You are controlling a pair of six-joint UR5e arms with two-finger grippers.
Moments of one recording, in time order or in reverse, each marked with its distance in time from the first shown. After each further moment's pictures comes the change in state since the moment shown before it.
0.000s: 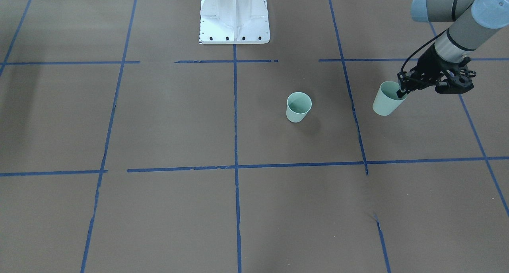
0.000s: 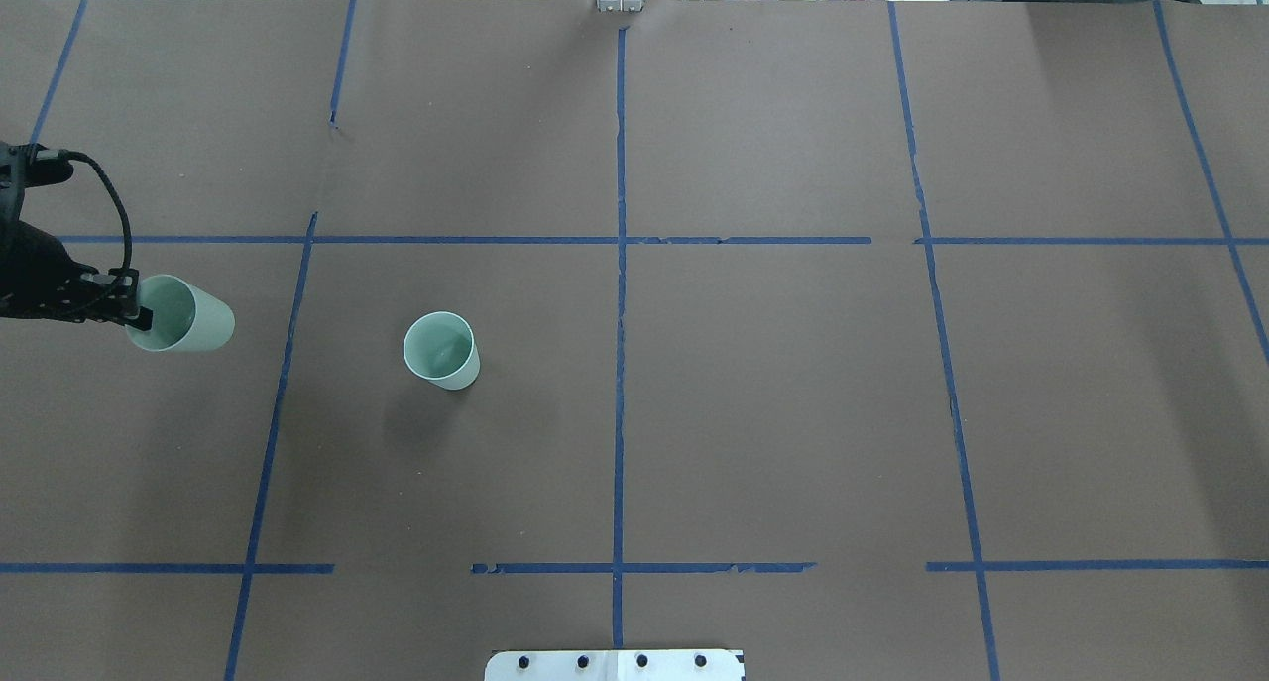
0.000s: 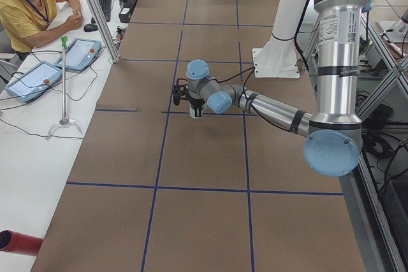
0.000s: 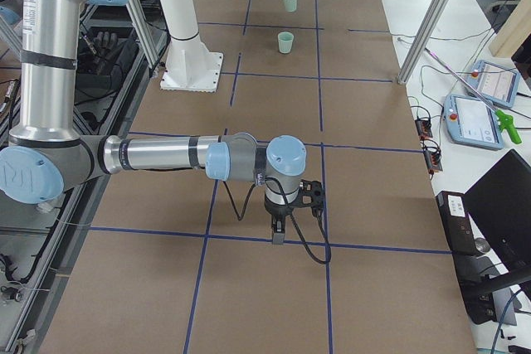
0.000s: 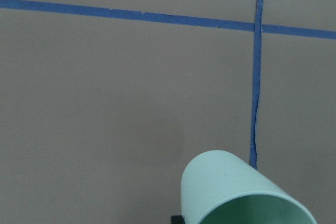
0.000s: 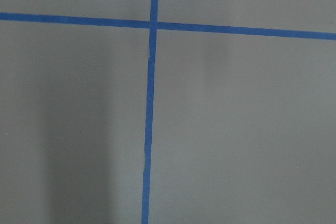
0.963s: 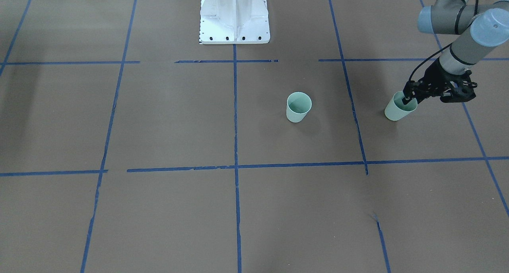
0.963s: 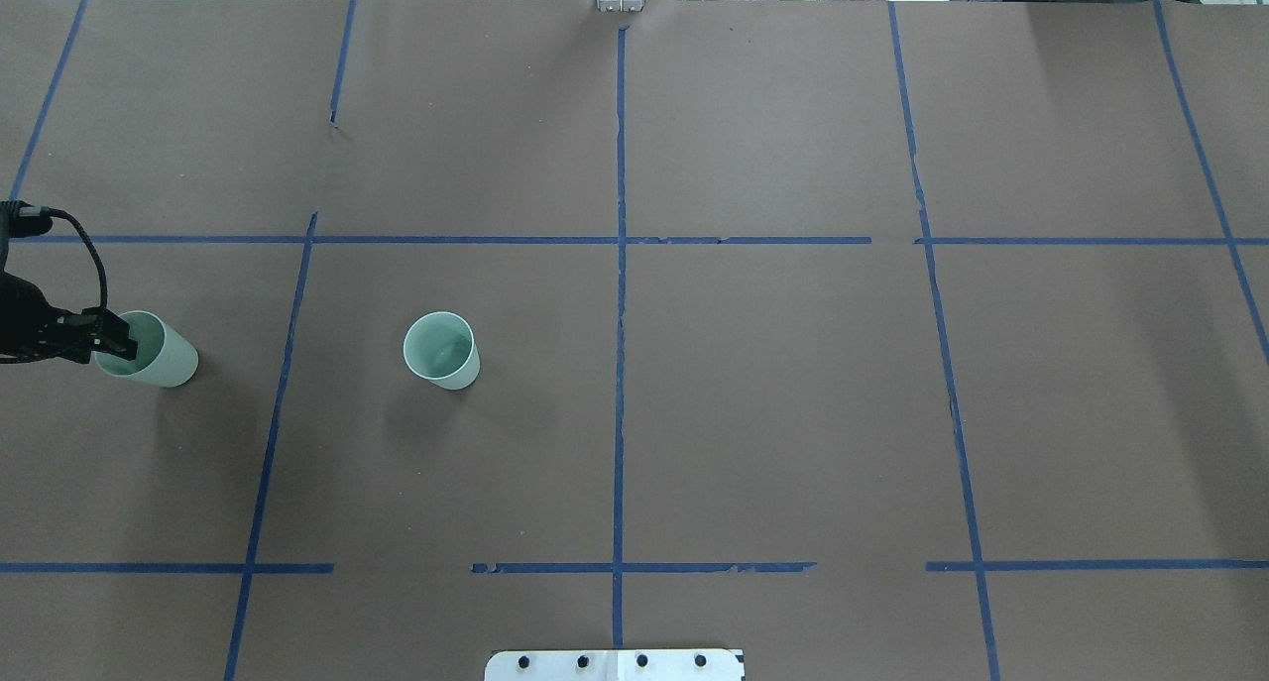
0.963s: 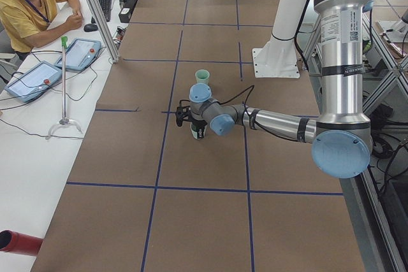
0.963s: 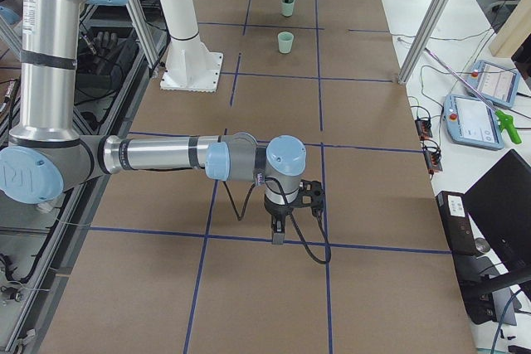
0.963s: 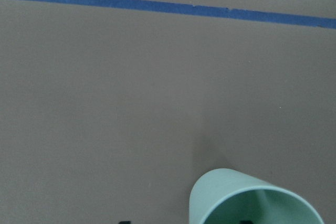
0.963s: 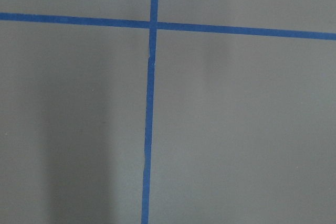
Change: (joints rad) left arm 0.040 0.130 0.183 -0.316 0.029 0.007; right arm 0.000 0.000 0.000 0.000 0.000 0.000
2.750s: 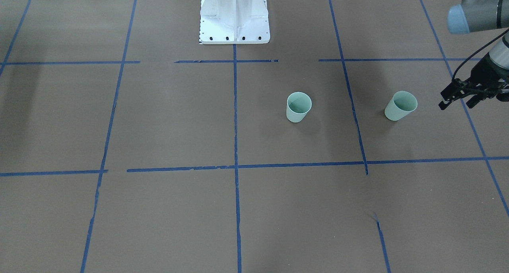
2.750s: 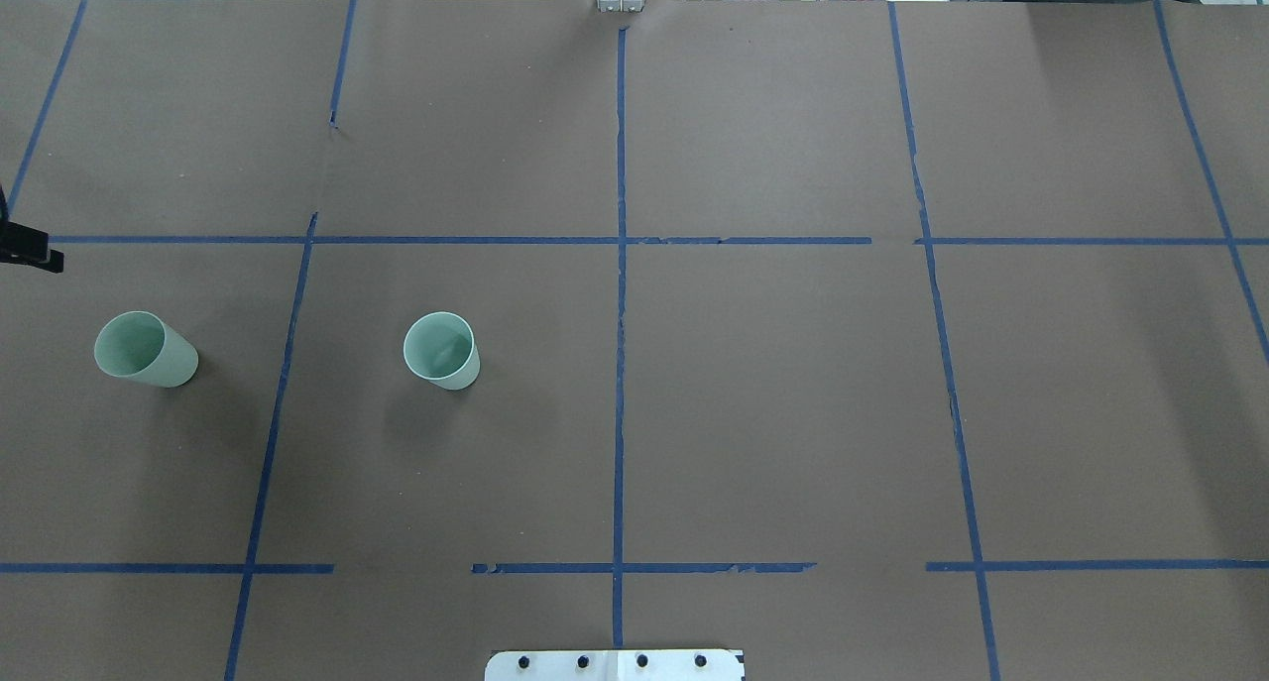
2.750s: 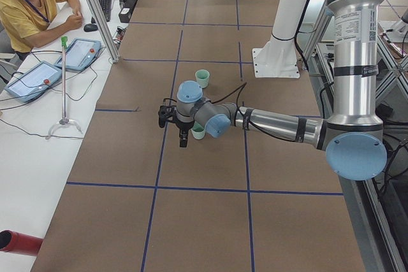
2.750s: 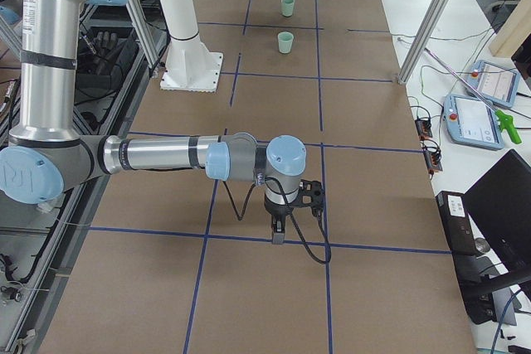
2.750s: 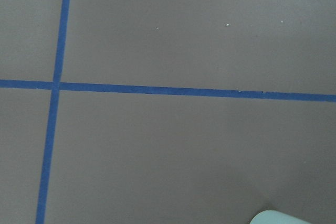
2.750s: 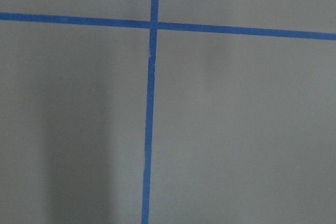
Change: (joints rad) left arm -0.178 -0.036 -0.006 0.055 0.026 0.109; right arm -0.001 0.000 0.000 0.000 0.000 0.000
